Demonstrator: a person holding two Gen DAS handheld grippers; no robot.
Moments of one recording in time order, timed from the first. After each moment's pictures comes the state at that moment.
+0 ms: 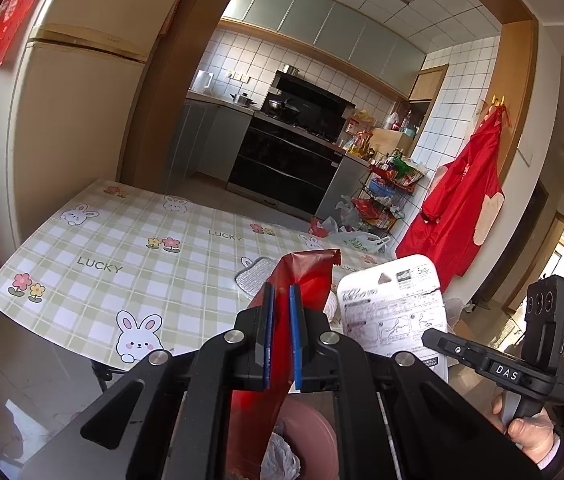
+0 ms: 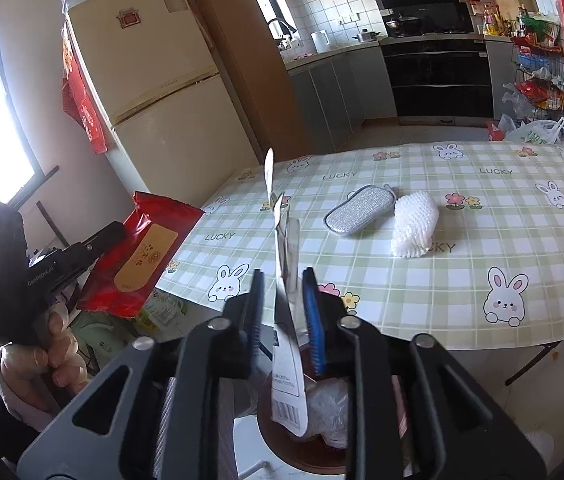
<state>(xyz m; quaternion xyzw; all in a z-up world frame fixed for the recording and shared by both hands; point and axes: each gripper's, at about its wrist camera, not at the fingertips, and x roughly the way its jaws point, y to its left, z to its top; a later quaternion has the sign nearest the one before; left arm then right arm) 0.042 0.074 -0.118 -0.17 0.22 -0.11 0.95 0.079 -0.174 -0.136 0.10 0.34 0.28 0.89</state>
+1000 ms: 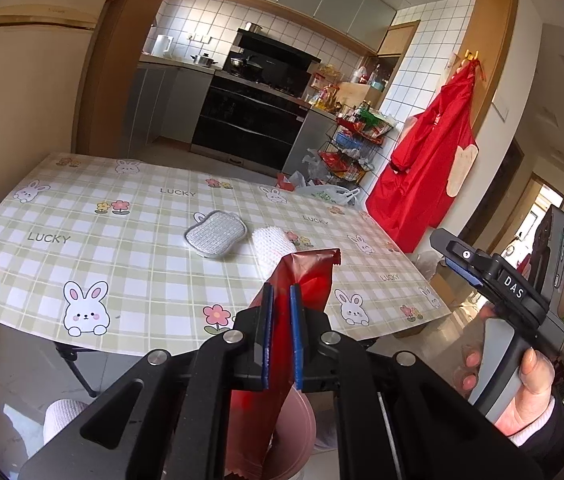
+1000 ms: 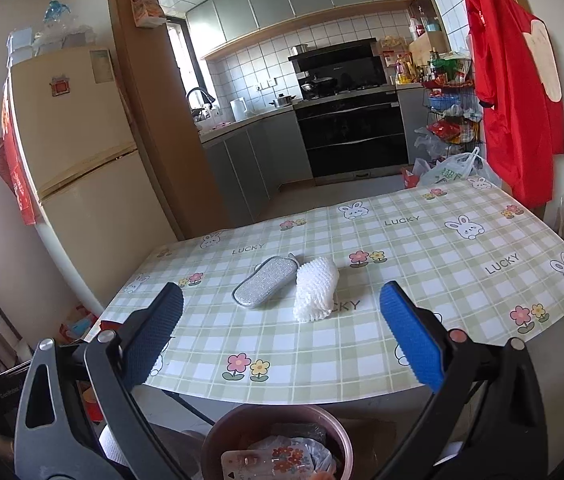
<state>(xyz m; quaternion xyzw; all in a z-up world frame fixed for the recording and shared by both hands) 0.059 0.022 -0.142 -0.14 0.29 -0.18 0.93 0.080 -0.238 -0.118 0.13 0.24 0.12 0.96</state>
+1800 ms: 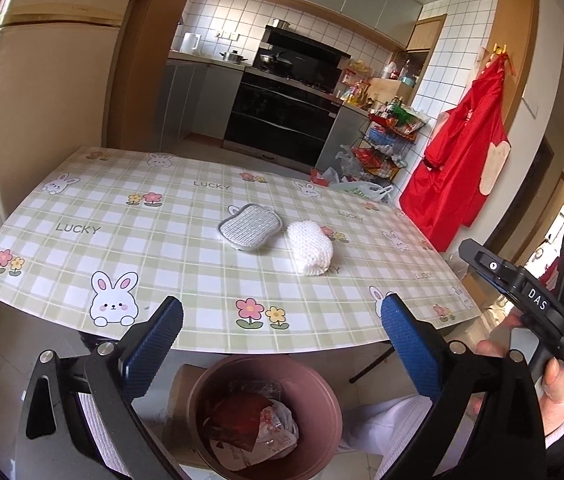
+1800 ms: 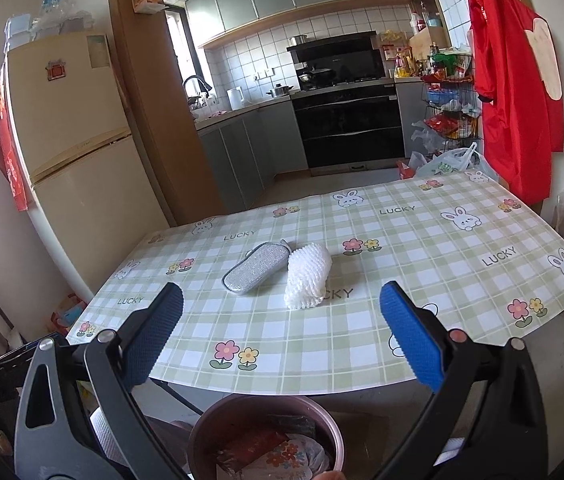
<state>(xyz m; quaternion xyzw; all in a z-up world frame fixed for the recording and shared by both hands) 0.064 0.026 -0.157 -0.13 0.30 -0.11 0.94 0.083 -0.230 -0.138 0.12 0.25 0.11 0.95</state>
